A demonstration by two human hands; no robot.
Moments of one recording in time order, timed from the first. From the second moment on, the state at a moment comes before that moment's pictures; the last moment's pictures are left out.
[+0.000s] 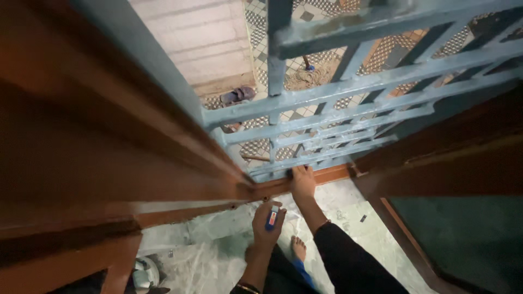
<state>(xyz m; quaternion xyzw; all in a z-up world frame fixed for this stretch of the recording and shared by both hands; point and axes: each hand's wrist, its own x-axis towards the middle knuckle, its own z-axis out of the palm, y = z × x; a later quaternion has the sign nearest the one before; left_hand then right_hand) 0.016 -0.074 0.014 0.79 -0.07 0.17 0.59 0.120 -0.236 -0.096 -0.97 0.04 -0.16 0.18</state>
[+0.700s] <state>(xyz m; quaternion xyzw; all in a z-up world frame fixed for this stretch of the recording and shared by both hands) 0.022 -0.074 0.005 0.79 -0.06 0.15 0.59 0.083 -0.268 -0.097 -0.97 -0.05 -0.20 0.14</state>
